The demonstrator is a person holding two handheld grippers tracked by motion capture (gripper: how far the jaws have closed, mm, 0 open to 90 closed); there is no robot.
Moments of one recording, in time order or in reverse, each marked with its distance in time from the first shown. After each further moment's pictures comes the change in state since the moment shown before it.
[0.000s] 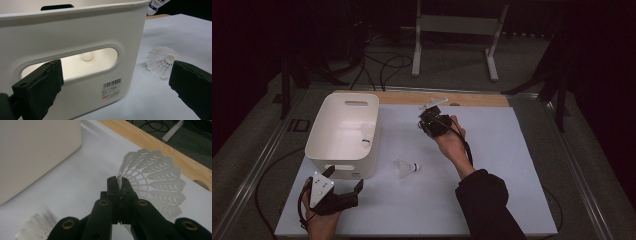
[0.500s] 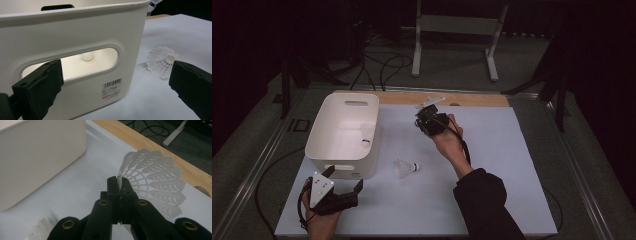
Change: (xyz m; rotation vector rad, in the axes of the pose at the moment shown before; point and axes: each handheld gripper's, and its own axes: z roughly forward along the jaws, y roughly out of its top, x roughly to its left) left arm 0.000 0.000 0.000 0.002 0.000 0.003; right arm 0.007 0.009 -0.004 -0.021 0.005 -0.011
